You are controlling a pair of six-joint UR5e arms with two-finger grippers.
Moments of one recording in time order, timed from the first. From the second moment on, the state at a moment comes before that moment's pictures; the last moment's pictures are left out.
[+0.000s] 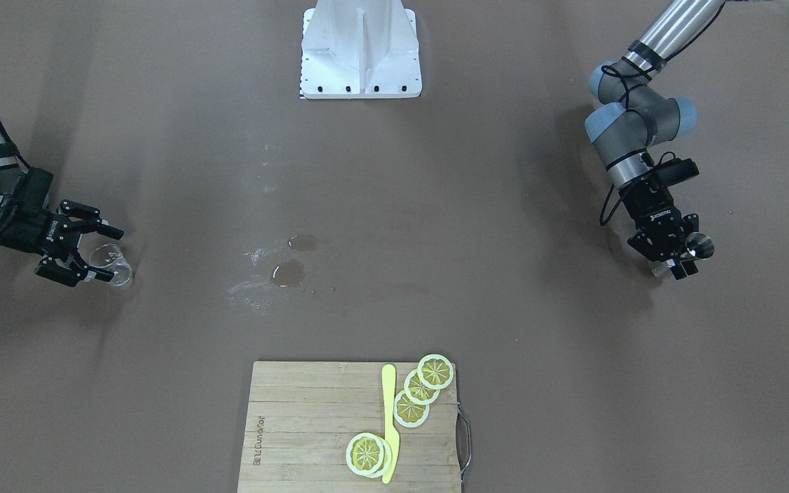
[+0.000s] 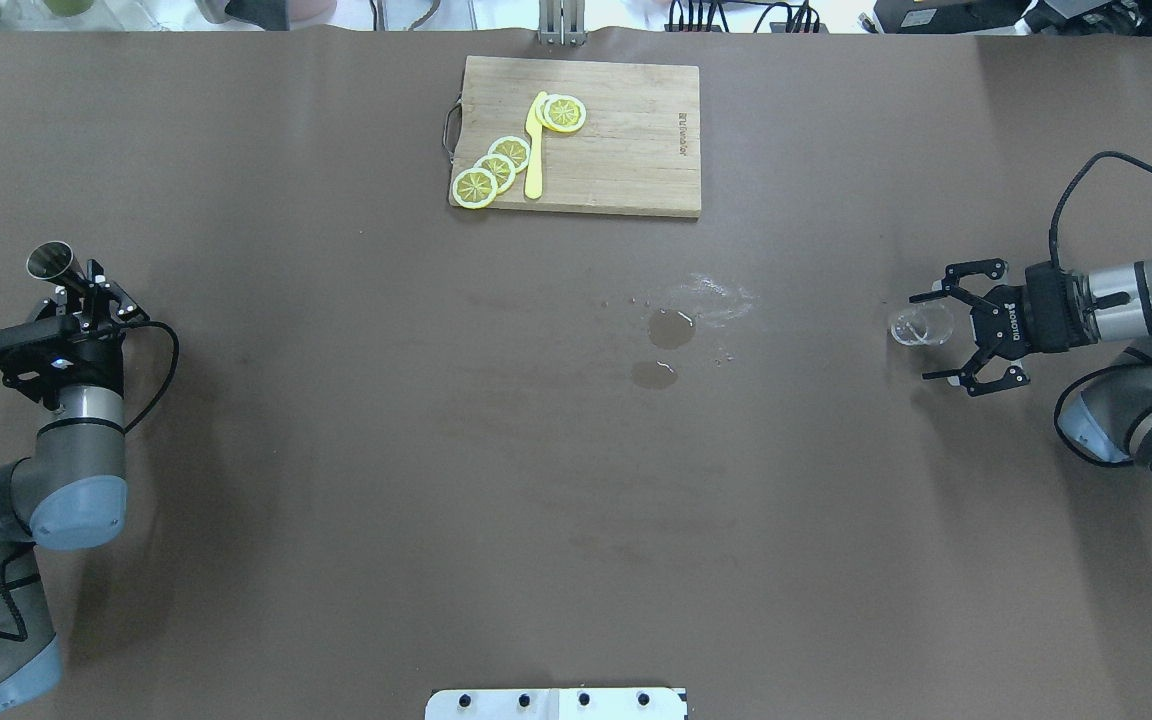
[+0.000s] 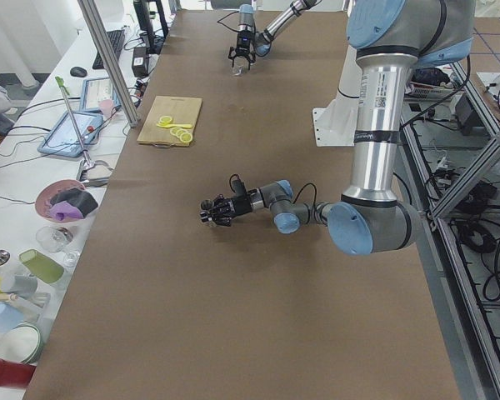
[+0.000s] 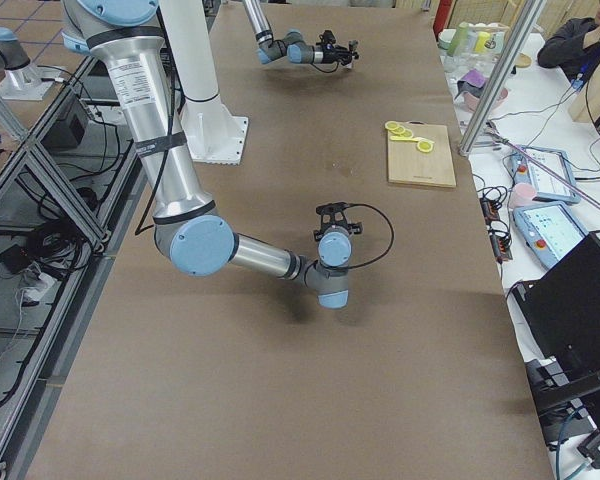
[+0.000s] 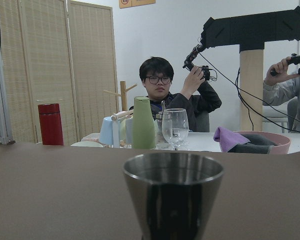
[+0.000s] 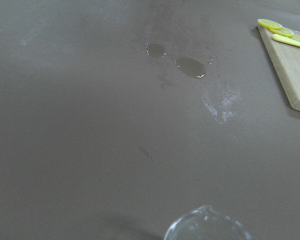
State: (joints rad) left arm -0.43 -1.64 -1.37 -2.42 -0.45 -1.56; right arm 0.94 -1.26 0.88 0.41 2.40 -0.23
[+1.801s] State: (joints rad) left arm -0.24 -1.47 -1.62 -2.42 -0.38 -1.56; right arm 0.97 -1.20 0.82 0.40 2.36 -0.20
